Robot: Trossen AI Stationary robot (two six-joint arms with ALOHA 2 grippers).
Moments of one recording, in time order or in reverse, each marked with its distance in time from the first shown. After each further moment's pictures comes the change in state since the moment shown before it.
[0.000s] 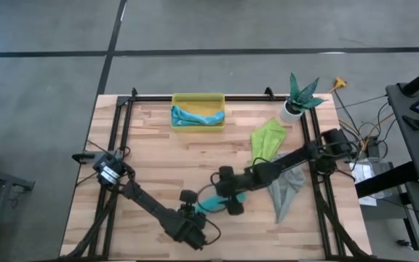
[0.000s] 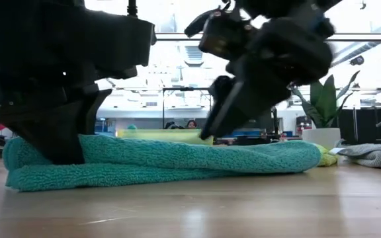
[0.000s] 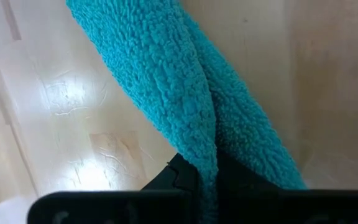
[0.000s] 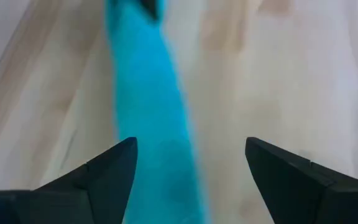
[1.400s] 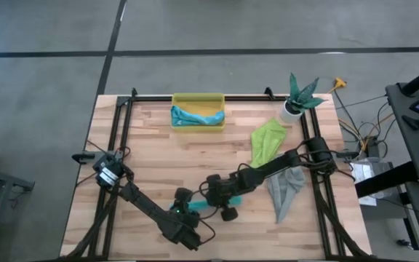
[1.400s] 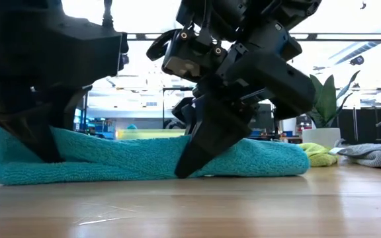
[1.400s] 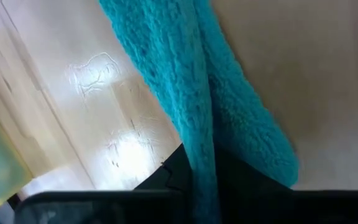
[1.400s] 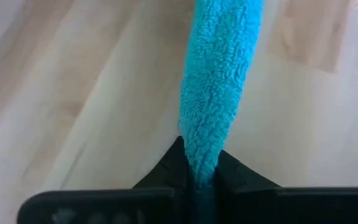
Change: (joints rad) left arm -0.026 -0.001 0.000 -0.201 -0.019 0.047; right arm 0.017 0.243 0.190 -0.080 -0.181 -0.132
